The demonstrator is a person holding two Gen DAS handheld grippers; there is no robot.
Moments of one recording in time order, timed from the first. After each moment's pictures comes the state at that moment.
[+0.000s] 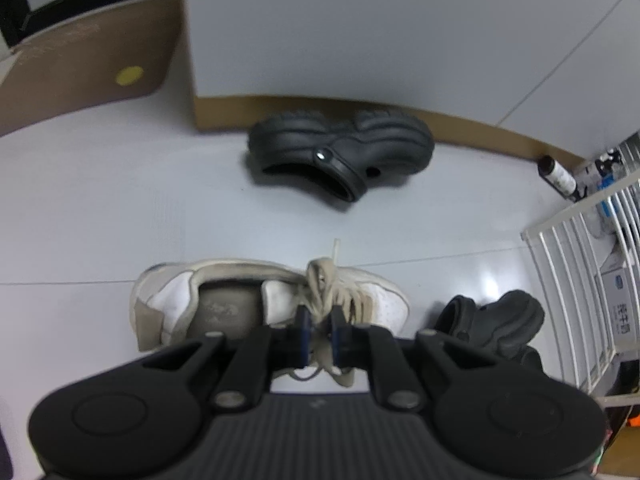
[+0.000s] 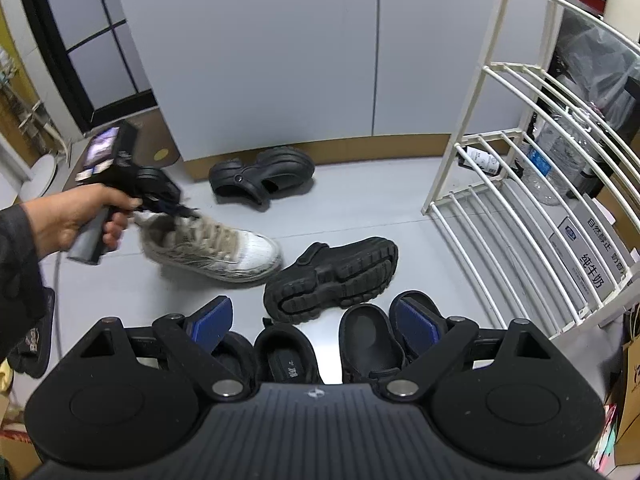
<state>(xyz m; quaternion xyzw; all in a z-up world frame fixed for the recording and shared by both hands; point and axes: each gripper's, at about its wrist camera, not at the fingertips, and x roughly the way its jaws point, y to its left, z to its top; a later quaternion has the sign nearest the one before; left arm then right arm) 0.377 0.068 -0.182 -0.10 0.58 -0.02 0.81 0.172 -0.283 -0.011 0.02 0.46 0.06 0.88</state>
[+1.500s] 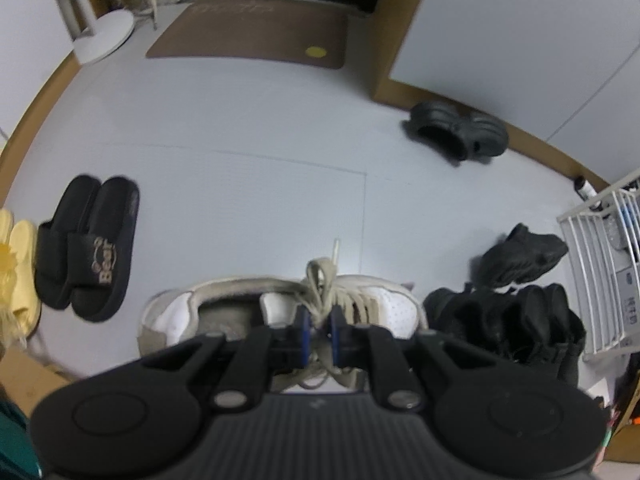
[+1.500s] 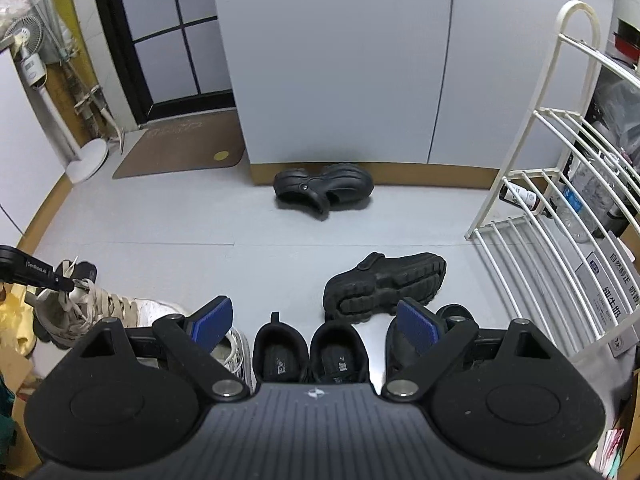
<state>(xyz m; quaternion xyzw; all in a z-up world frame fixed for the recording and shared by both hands) 0.073 0.224 -0.099 -0.15 0.57 0.09 0.80 0.099 -0.210 0.024 -0.02 0.43 0.13 0.89</state>
